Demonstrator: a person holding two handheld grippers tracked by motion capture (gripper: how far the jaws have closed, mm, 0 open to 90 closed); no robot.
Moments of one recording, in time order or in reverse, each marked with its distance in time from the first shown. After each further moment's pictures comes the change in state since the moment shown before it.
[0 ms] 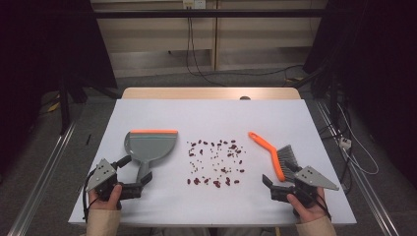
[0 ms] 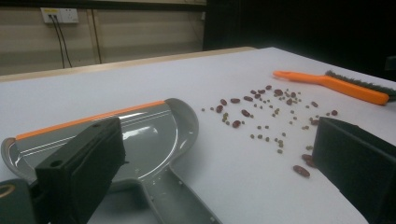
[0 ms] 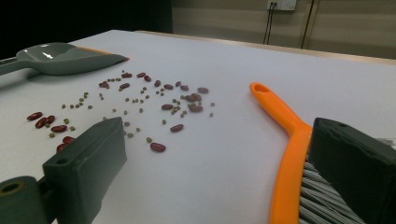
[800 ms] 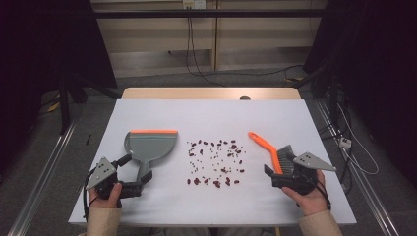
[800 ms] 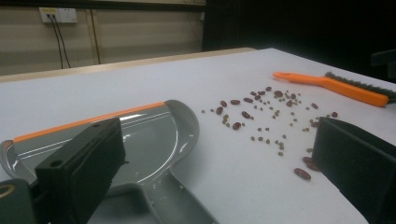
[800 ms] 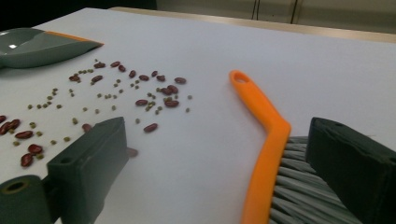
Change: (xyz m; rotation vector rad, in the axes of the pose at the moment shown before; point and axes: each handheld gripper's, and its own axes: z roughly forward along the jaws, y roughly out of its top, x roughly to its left) left arm 0.002 0.002 0.003 0.002 -0.004 0.004; right arm -0.019 0.024 0.017 0.137 -0.057 0.031
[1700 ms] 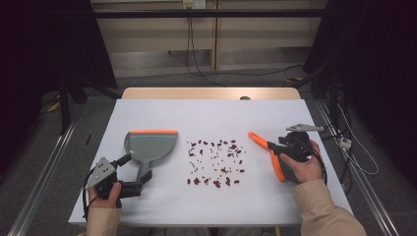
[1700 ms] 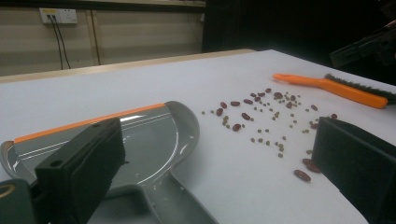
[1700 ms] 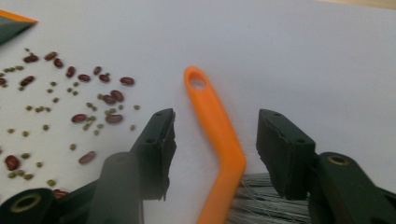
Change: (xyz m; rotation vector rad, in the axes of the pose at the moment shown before) left arm 0.001 0.000 0.000 -0.006 -0.001 -0.008; right arm -0.037 0.052 0.054 0.262 -0.054 0.040
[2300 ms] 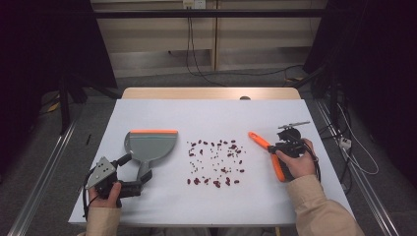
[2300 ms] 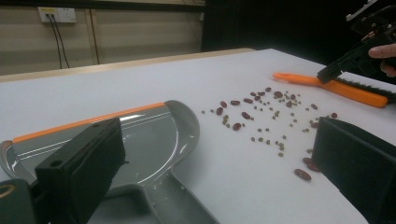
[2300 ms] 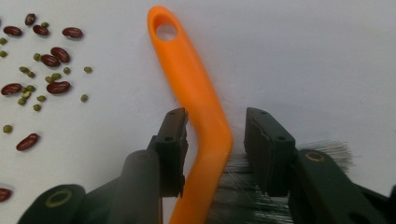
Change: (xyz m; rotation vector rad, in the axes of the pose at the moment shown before) left arm 0.001 -0.001 0.001 0.005 -0.005 0.002; right arm -0.008 0.002 0.035 0.251 -0.045 0.045
